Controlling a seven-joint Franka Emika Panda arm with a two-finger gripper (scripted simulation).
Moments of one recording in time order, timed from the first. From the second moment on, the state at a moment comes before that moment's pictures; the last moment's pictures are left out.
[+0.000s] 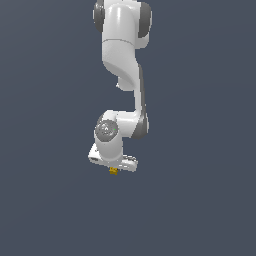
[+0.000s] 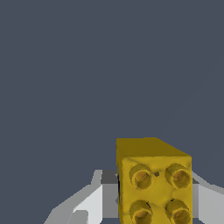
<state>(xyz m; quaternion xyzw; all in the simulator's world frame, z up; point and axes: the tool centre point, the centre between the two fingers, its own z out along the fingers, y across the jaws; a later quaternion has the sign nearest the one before) 0.070 -0.062 0.022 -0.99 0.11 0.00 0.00</state>
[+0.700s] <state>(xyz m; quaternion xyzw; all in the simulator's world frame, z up) 0.053 -0.066 0.048 -0.99 0.11 0.00 0.00</state>
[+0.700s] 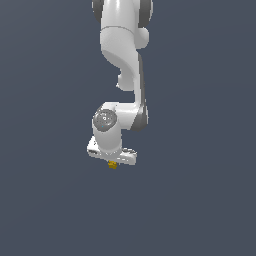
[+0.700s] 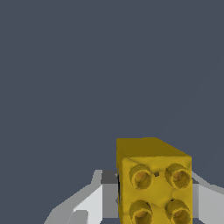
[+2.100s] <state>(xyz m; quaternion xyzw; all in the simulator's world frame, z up) -0.072 -0.094 0.249 -0.99 0.11 0.00 0.00</state>
